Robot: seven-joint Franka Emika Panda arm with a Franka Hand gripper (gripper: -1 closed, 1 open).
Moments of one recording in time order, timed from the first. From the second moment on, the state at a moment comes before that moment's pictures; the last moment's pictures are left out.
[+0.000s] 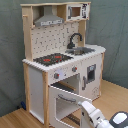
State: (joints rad) arm -0.52 -1.47 1.84 -1.86 -0.33 2.12 0.78
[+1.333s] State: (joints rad) arm -0.45 -1.47 1.87 -2.18 -0.22 2.13 0.84
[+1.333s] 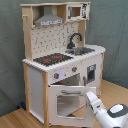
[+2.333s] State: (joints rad) arm -0.63 -1.47 1.86 -2.24 -0.22 2.37 0.79
